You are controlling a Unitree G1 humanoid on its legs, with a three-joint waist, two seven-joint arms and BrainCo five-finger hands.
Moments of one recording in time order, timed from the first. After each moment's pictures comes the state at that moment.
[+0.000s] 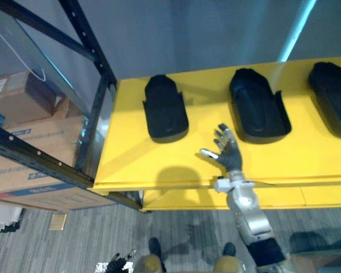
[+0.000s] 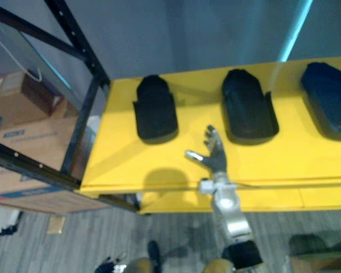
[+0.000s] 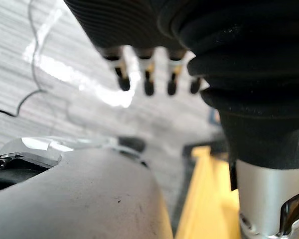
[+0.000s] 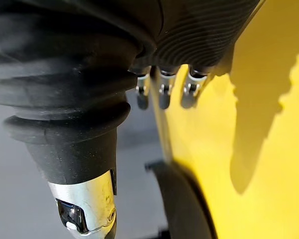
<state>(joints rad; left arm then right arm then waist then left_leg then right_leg) 0.12 0.10 -0.02 1.04 -0.45 -0.03 0.11 -0.16 -0.14 0.24 0.04 0.22 -0.11 -0.15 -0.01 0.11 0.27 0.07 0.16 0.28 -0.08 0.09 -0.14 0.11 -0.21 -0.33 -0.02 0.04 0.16</state>
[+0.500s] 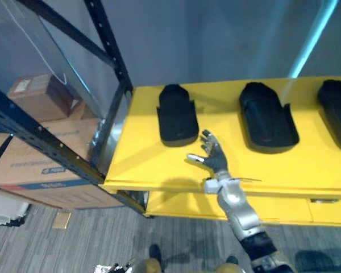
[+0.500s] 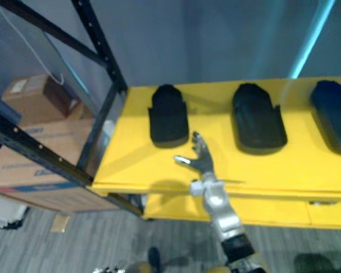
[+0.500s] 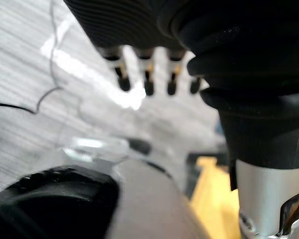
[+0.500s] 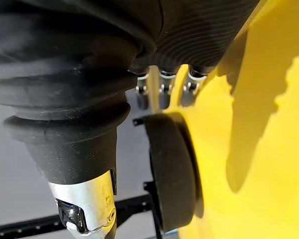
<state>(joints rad) 0.18 0.10 -0.01 1.04 -0.45 0.00 0.11 -0.21 -0.12 0.26 0.15 0.20 -0.05 -0.20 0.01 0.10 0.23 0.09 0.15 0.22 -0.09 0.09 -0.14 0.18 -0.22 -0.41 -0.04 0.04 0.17</state>
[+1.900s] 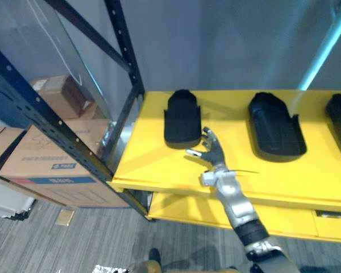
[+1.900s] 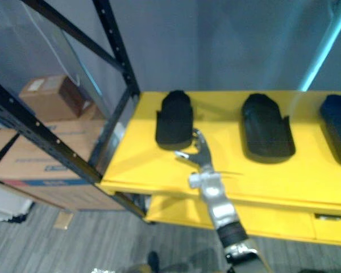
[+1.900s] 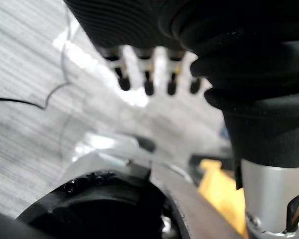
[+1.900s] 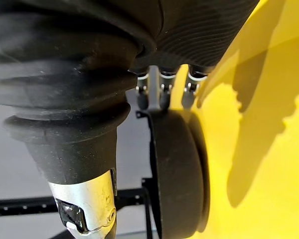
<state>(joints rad) 0.23 0.08 0.04 1.00 -0.37 0.02 0.07 -0.33 -0.09 0.23 0.30 0.10 -0.03 -0.19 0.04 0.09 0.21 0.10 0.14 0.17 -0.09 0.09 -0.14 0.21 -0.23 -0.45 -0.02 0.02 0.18</state>
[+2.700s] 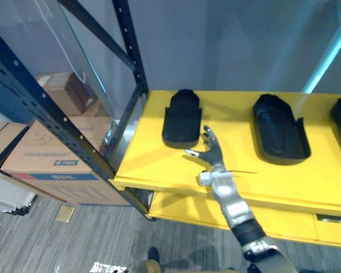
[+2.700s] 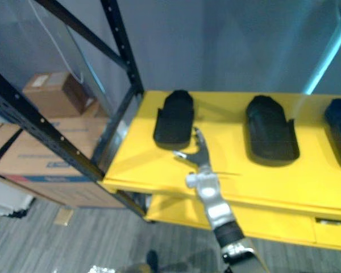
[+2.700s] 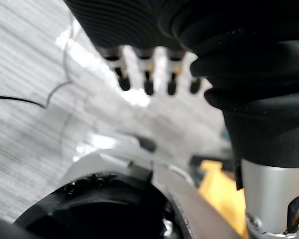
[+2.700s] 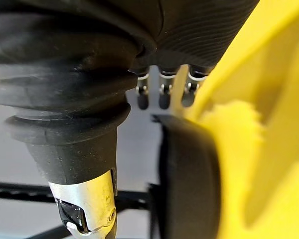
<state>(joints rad) 0.23 0.08 0.06 1.00 -0.36 0.02 0.07 -0.34 -0.07 0.25 0.22 -0.10 -0.11 -0.31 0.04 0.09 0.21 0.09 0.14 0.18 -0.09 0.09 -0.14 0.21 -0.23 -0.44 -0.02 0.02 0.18</state>
